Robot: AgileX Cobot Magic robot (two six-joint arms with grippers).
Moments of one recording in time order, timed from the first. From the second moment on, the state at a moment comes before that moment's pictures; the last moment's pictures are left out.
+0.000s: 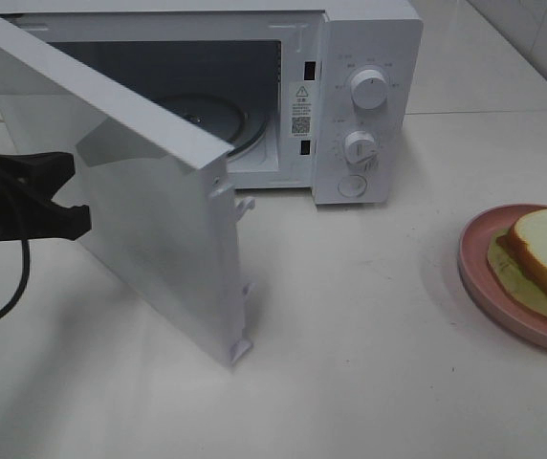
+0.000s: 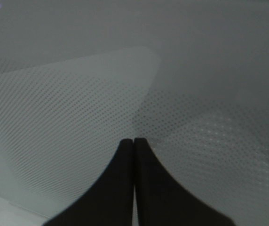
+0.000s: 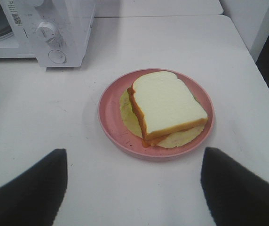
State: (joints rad) left arm -0.41 1.54 -0.36 0.02 -0.83 0.03; right arm 0.06 -0.01 -0.50 -0.06 1.01 0.07
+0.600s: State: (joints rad) left arm -0.61 1.75 -0.62 -0.28 -0.86 0.14; right arm 0.06 -0.01 -0.50 -0.06 1.01 0.07
